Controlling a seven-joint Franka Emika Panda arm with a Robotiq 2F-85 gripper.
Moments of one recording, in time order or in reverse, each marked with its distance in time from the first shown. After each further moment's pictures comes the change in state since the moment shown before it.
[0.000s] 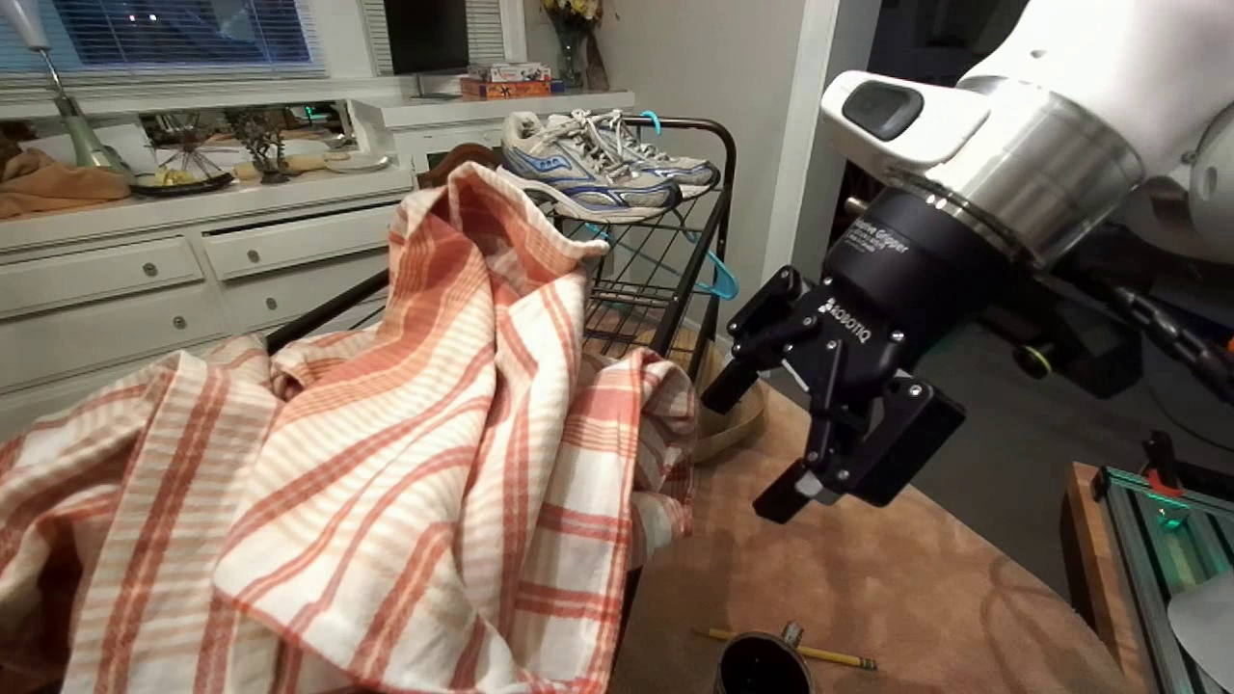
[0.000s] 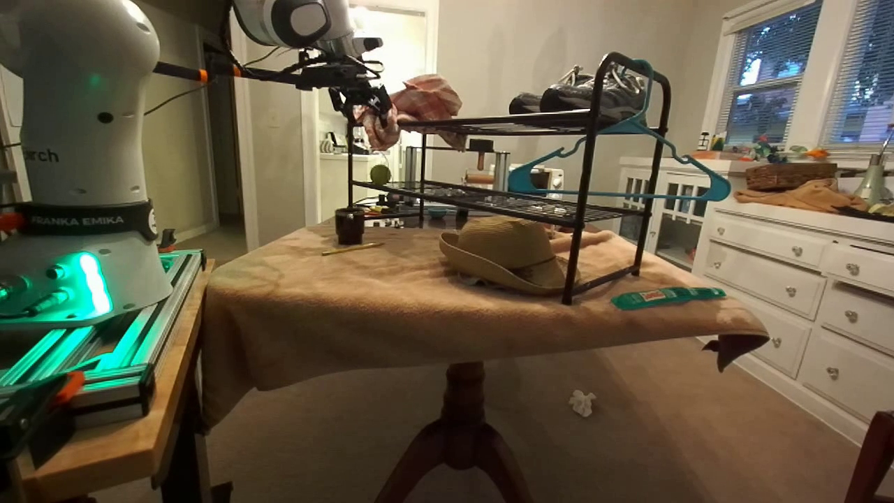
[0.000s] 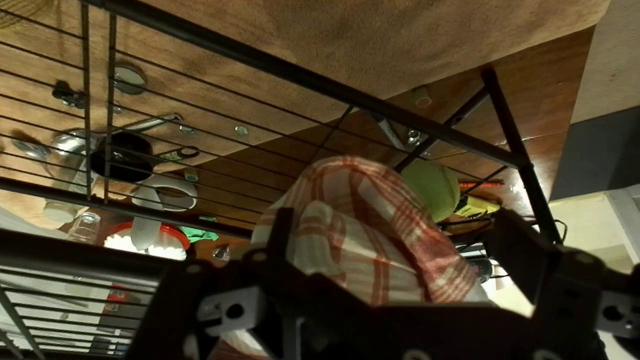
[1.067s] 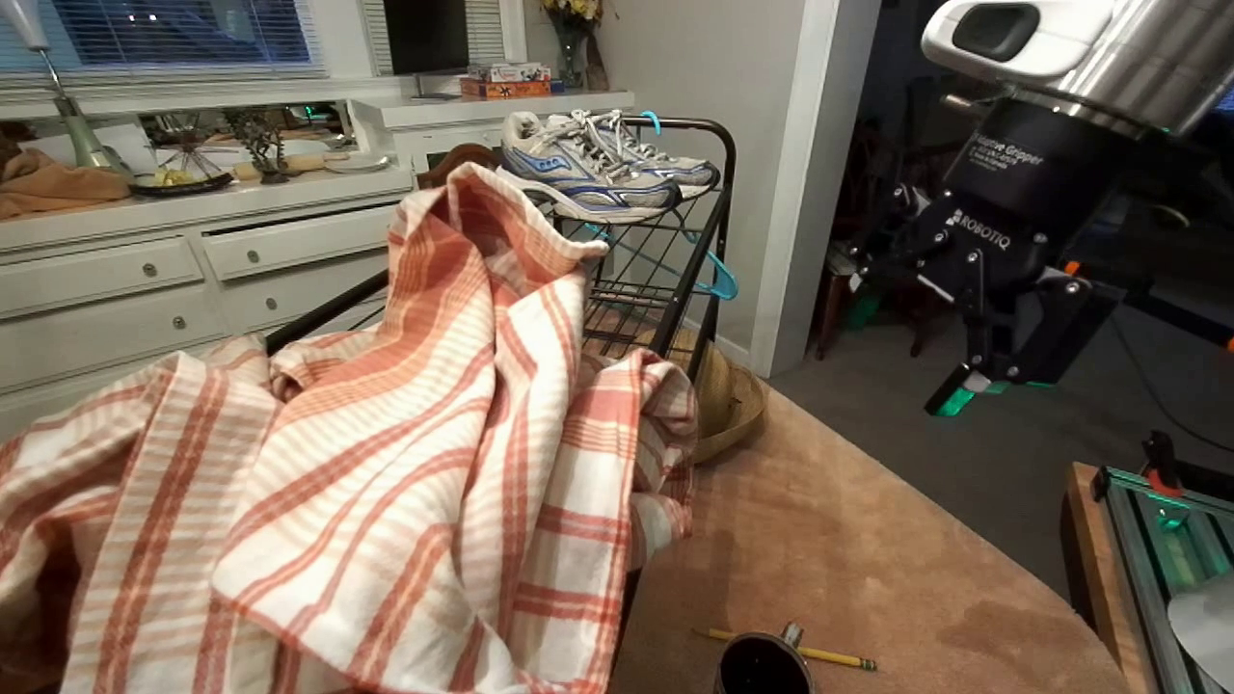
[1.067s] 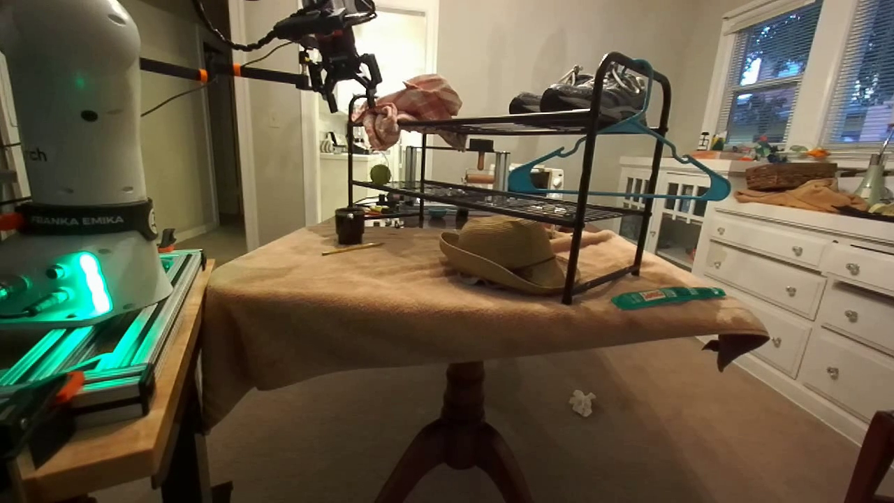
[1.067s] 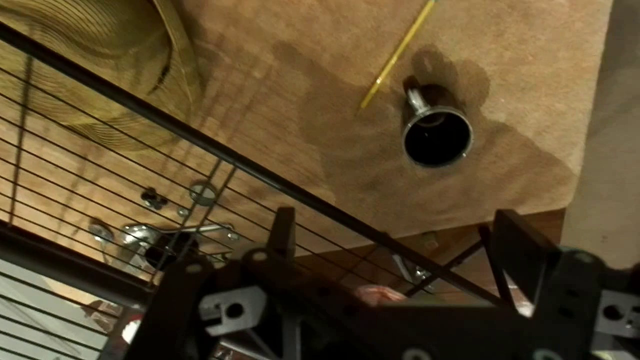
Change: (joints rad) arm -0.192 -0.317 0.052 -0.038 -0.233 -0.558 -0.029
